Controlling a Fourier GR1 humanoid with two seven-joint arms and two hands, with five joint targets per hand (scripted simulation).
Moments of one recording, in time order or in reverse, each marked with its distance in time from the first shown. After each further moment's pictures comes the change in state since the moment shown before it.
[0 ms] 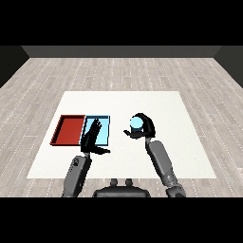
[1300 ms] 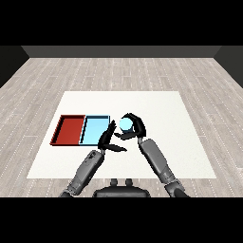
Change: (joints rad) left arm -0.196 -0.002 -0.242 0.305 0.043 0.236 -0.075; right arm -0.079 0.001 0.153 0.032 -0.030 -0.057 -0.003
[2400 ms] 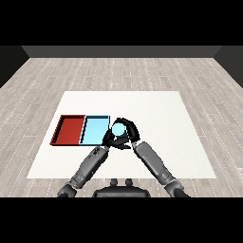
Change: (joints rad) left arm -0.116 0.000 -0.062 0.108 0.080 0.045 -0.053; right arm -0.005 0.000 0.153 0.011 -0.059 -0.077 -0.040
